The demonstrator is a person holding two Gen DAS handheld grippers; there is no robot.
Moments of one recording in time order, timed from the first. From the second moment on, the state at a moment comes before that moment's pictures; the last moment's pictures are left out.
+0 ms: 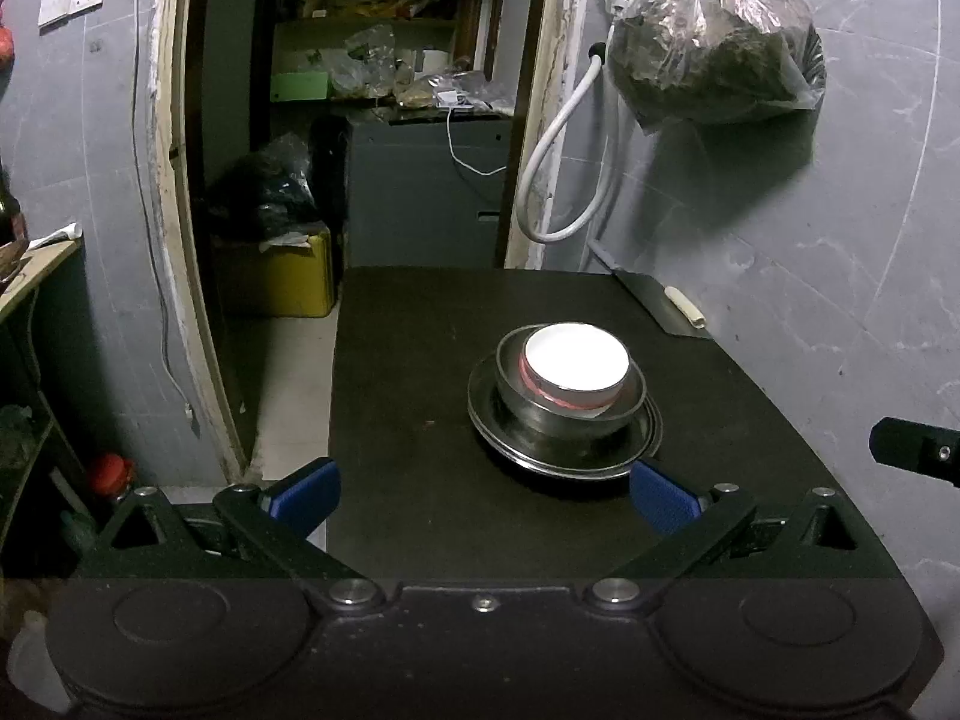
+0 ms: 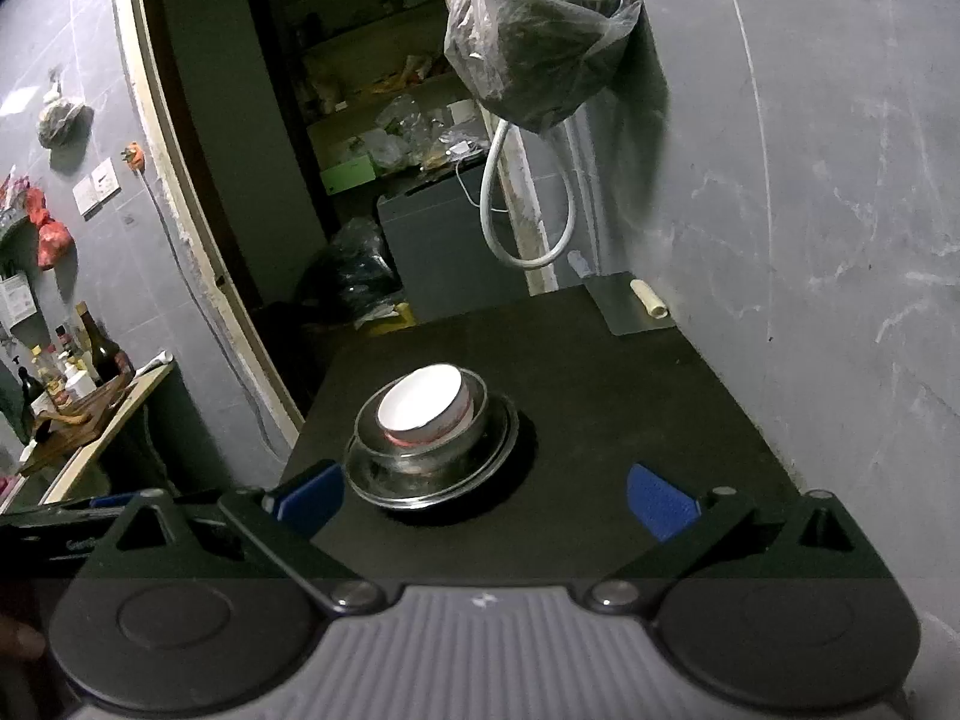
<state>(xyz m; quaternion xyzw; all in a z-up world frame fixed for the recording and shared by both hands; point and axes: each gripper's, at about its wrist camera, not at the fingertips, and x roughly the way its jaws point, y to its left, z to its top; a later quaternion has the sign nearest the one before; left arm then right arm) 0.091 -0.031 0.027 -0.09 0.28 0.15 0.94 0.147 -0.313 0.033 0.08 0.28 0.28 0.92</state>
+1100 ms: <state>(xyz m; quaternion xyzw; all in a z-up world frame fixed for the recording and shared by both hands) 0.037 -0.032 0.017 -0.11 0.30 0.13 0.94 0.097 -0.297 0.018 0.06 0.32 0.25 0.91</state>
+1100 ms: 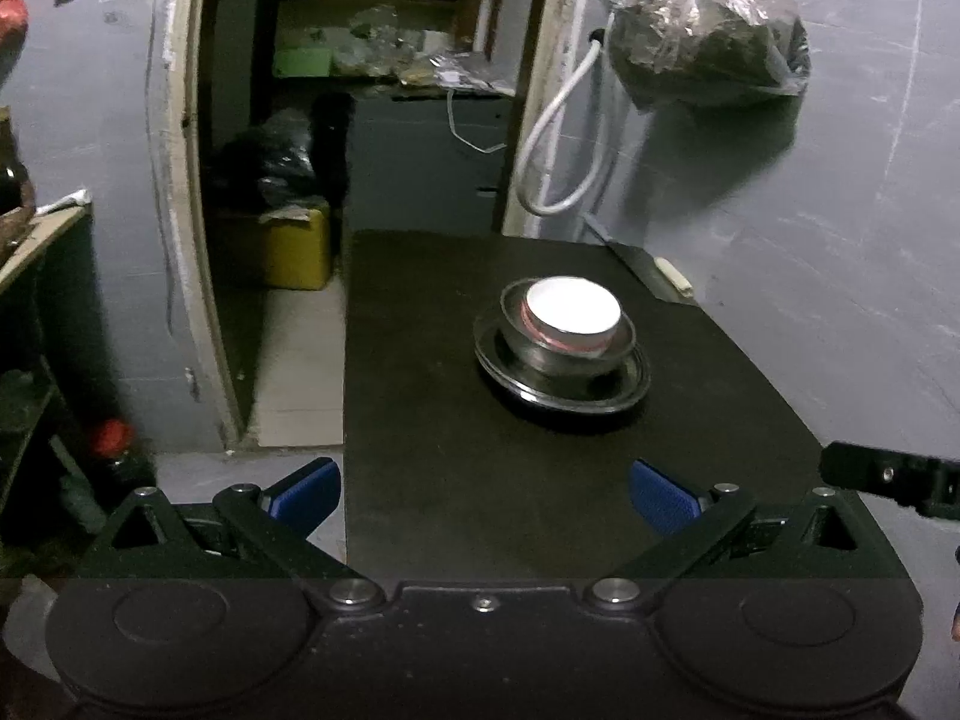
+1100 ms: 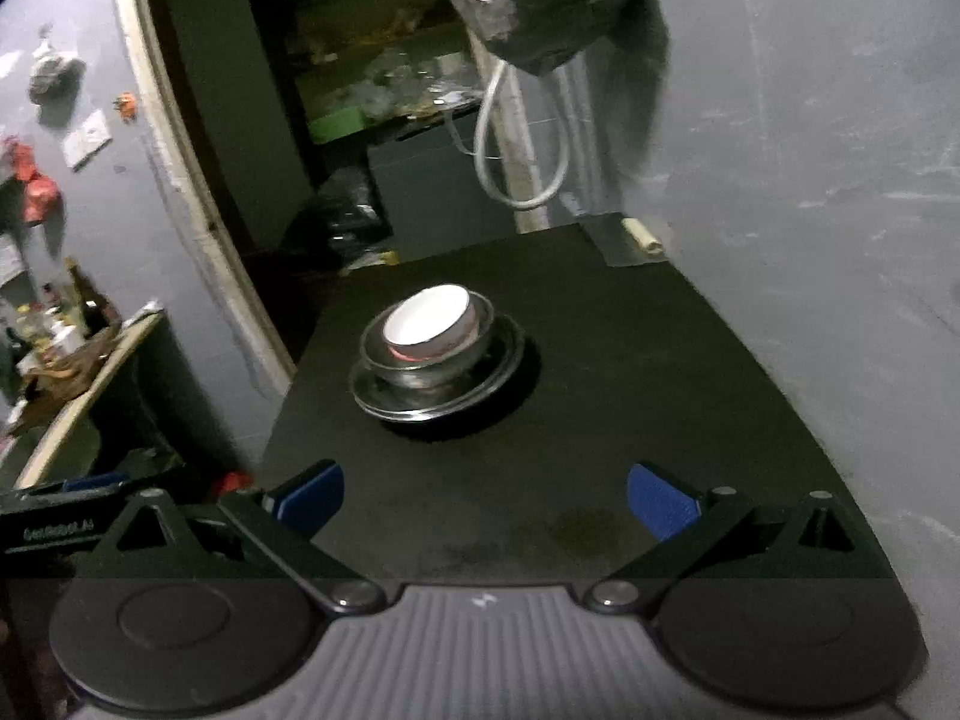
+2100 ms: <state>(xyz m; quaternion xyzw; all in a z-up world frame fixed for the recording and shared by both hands) 0.000 -0.037 0.003 -0.09 0.32 0.08 0.94 0.036 -0.313 0.005 0.04 0.36 0.20 0.91</state>
